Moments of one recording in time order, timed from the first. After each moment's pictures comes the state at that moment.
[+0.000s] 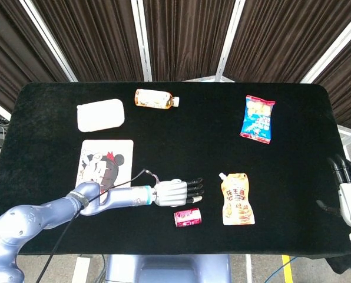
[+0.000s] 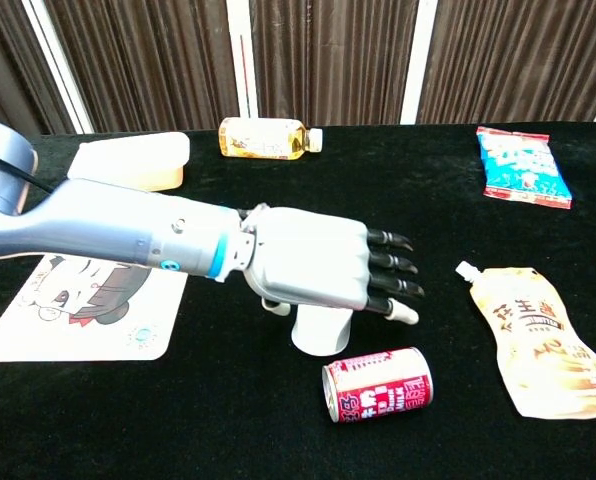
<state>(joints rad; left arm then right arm) -1.20 -1.77 -0.01 -0.94 2.17 0.77 0.18 0.19 -1.09 0.01 -1.51 -1.35 1.49 0.00</state>
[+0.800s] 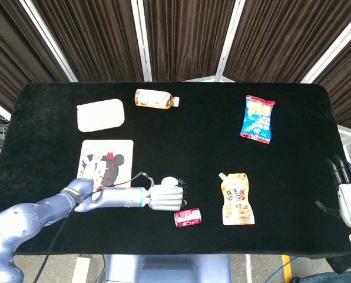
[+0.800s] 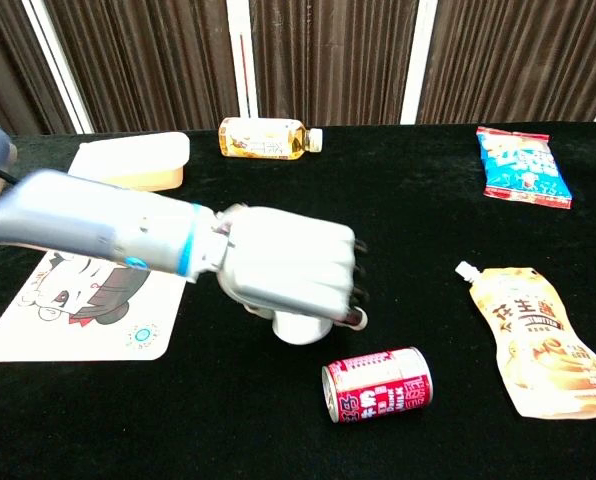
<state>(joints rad) -1.21 -1.71 0.13 -0.90 2.18 0.99 0.16 0.17 -1.09 0.03 -1.52 -1.39 1.47 0.01</state>
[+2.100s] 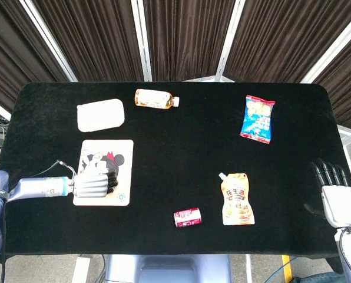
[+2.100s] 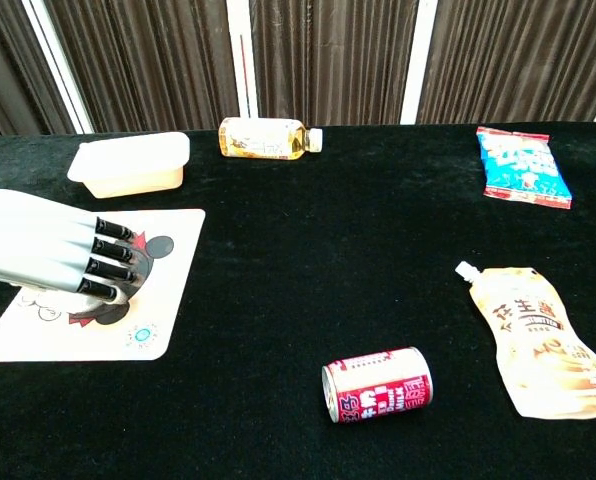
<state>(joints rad) -0.88 -1.64 0.44 -0.27 2.23 1.46 -0.09 0.16 -1.13 0.05 -1.57 -1.40 1.43 -0.14</state>
